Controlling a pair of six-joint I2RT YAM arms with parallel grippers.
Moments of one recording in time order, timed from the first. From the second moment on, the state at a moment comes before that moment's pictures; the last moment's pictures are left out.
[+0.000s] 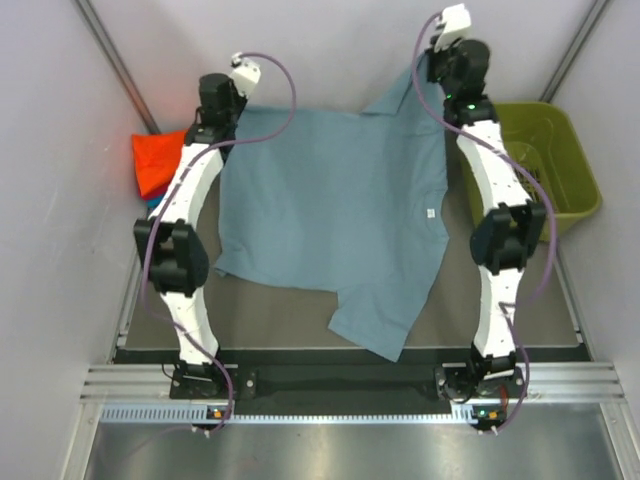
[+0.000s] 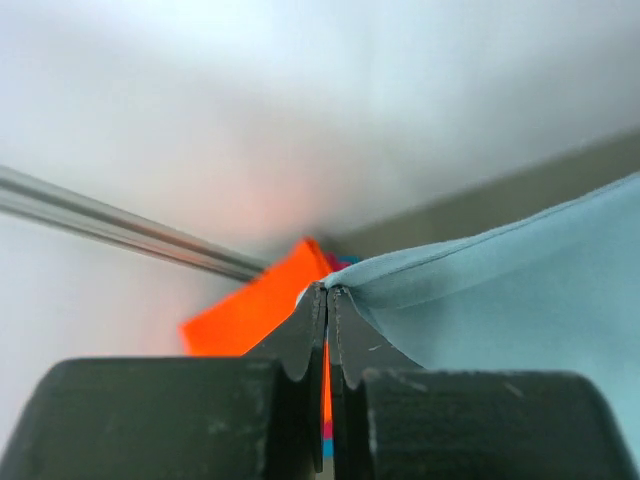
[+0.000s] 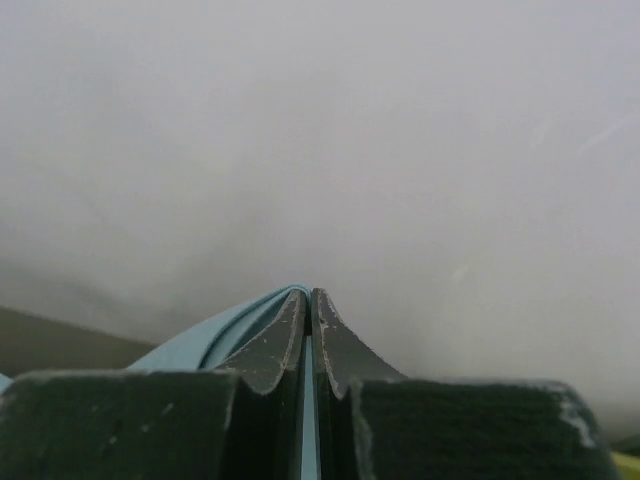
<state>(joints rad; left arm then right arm) -0.13 2.04 1.94 -0.17 -0.23 0.55 0.16 2.25 2.32 -0.05 -0.03 -0.17</state>
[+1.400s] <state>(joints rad) -0.14 0.90 1.74 -0.49 0.17 0.37 0.09 0.89 2.04 -0.25 -0.11 -0.17</state>
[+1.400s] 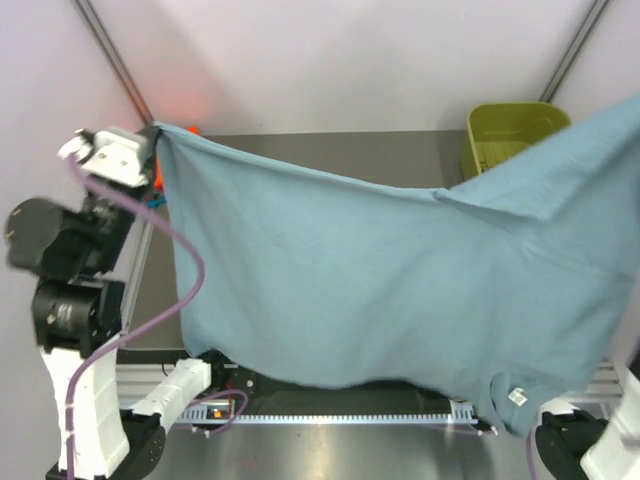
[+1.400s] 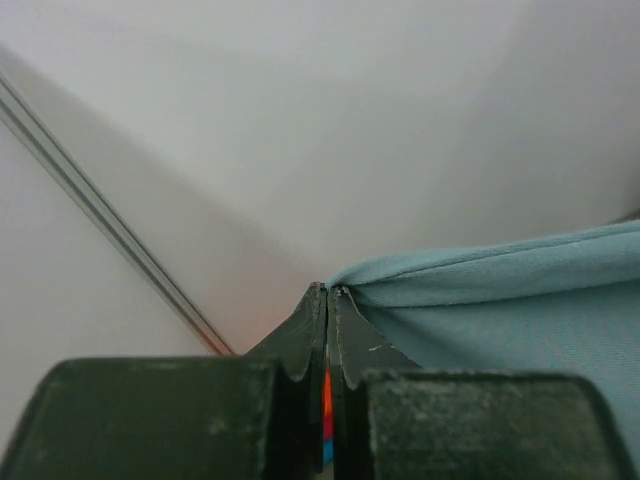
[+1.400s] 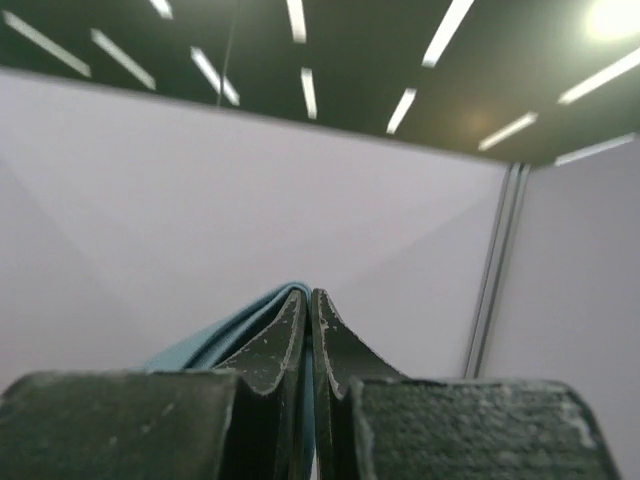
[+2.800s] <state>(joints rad) -0.13 2.24 1.83 -0.04 -0.20 0.47 0.14 2.44 2.31 -0.06 0.11 -0.44</state>
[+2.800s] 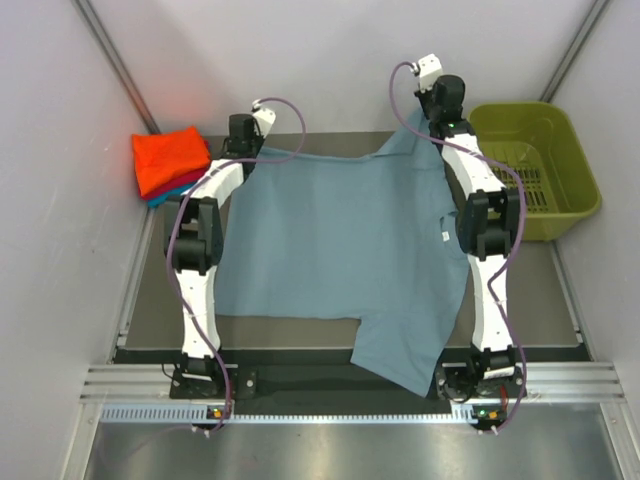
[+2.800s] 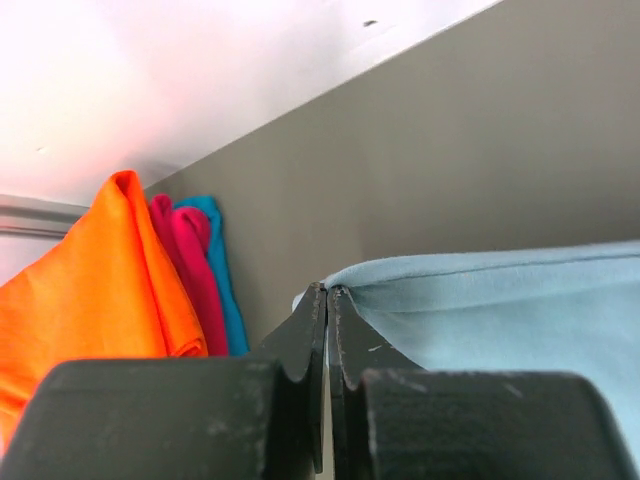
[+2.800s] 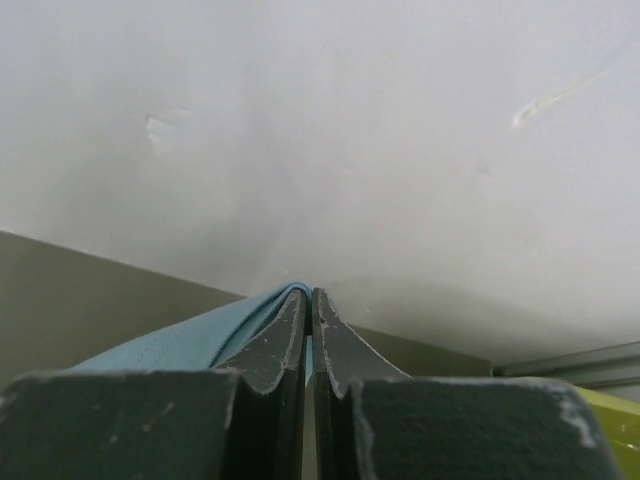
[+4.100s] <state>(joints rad) -0.05 2.09 1.70 -0.13 -0.27 0.52 0.20 2.15 1.94 -0.03 0.00 -0.45</state>
